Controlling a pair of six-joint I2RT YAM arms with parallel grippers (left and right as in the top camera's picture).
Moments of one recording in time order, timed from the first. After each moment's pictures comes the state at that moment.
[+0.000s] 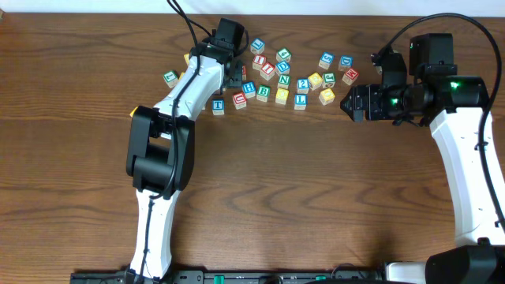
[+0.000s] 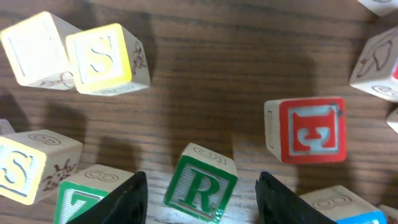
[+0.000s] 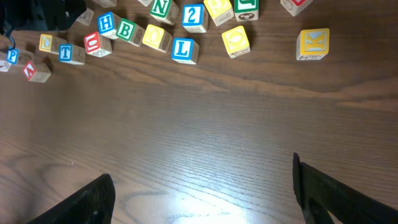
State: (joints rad) left arm -0.31 2.33 1.90 -0.73 -0.19 -0.28; right arm 0.02 1.56 1.49 -1.07 -0.34 -0.01
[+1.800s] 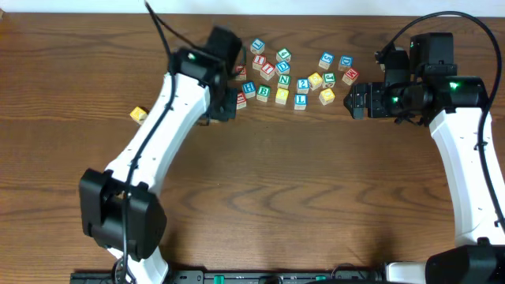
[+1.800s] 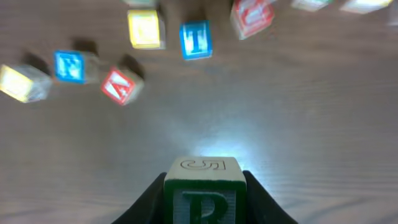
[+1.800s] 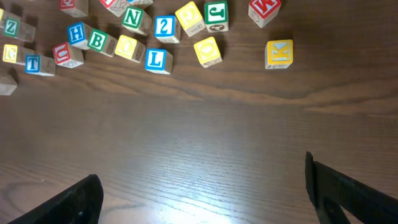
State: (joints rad) left arm -0.39 1.86 1.70 -1.22 -0.10 -0.28; right arm 0.02 1.56 1.48 -1.03 -0.25 -0.01
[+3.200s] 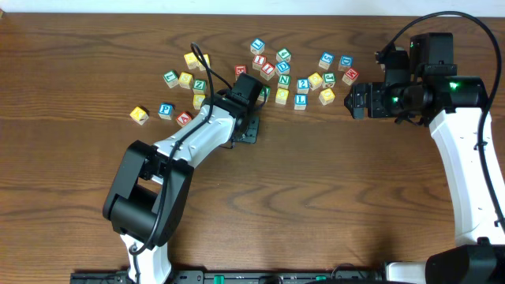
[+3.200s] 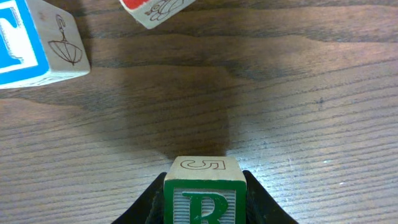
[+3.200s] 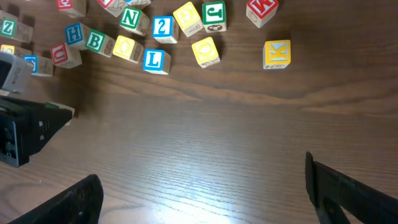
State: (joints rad) left arm -0.48 1.96 1.30 -0.63 -0.04 -0.30; right arm 0.02 1.56 1.48 -1.03 -0.24 -0.01
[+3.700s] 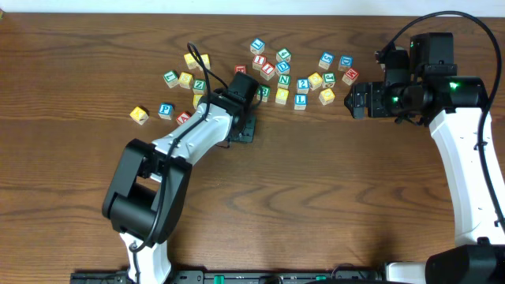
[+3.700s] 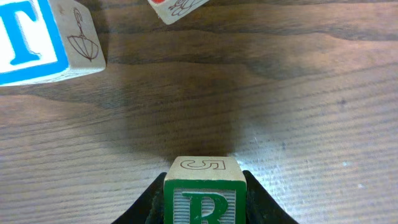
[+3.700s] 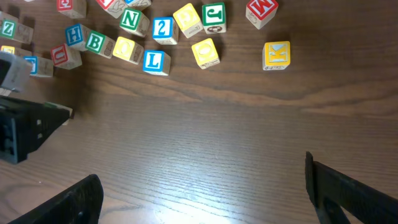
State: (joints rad) left arm -0.46 1.98 1.31 -0.64 -0.03 -0.30; right arm 0.02 1.56 1.48 -1.02 -0.24 -0.01
